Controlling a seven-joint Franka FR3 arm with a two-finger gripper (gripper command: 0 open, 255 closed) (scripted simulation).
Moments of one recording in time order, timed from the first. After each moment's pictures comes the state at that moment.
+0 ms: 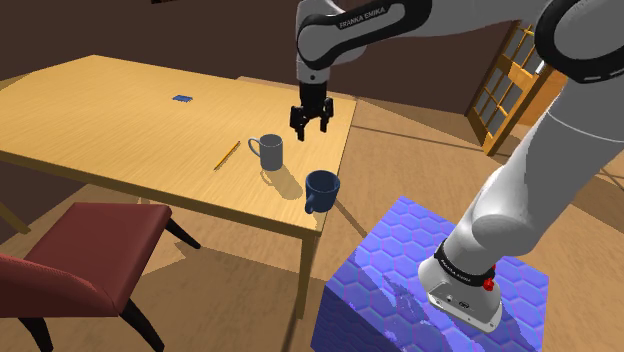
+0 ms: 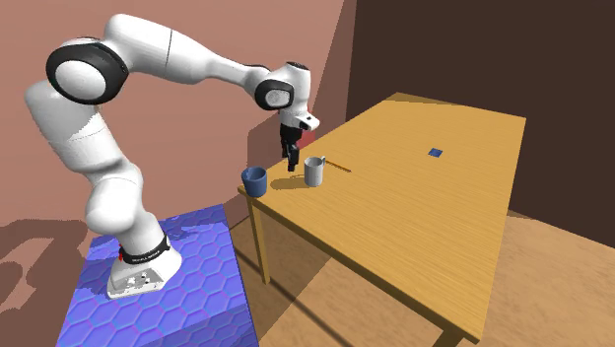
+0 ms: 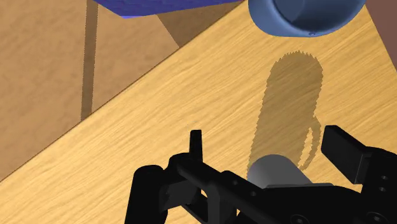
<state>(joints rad) 0.01 -0.02 0.04 -2.05 0.06 1.91 0.14</state>
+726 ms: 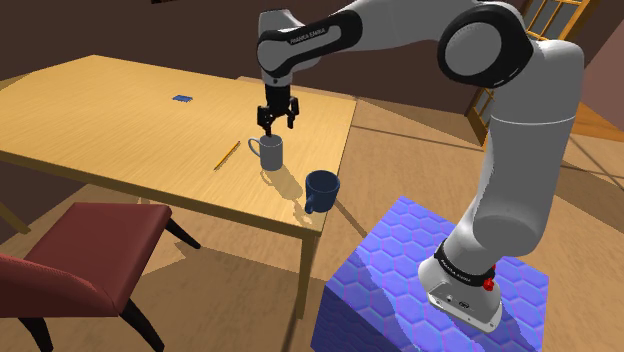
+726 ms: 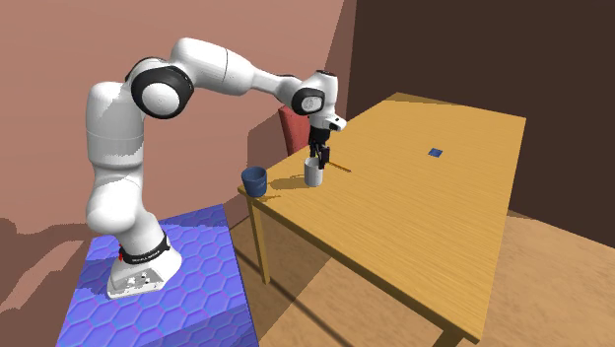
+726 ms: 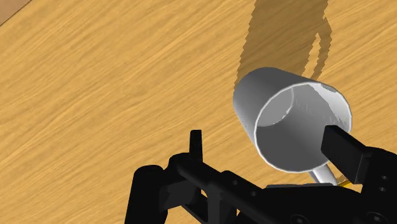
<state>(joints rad) 0.03 0.35 0.05 -1.66 0.01 1.95 0.15</state>
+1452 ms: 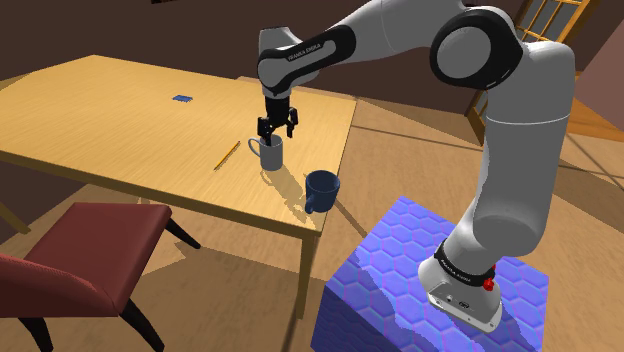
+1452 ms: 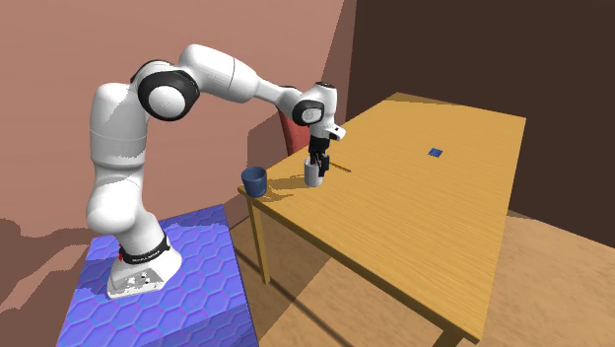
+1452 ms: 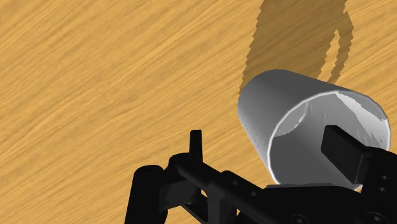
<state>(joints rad) 0.03 0.39 0.05 -1.70 0.00 2.03 0.15</state>
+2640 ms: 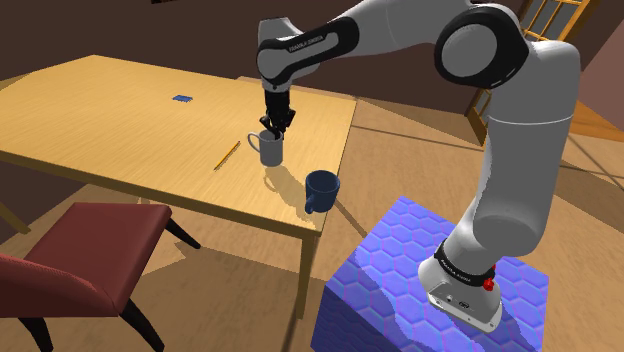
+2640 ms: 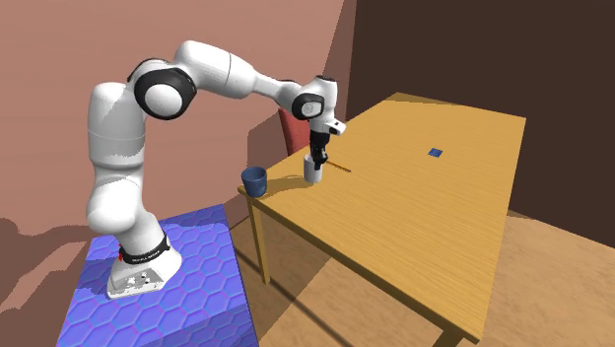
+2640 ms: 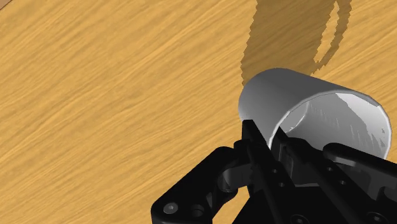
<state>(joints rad) 0.03 0.37 0.05 -1.68 0.00 1.99 0.15</state>
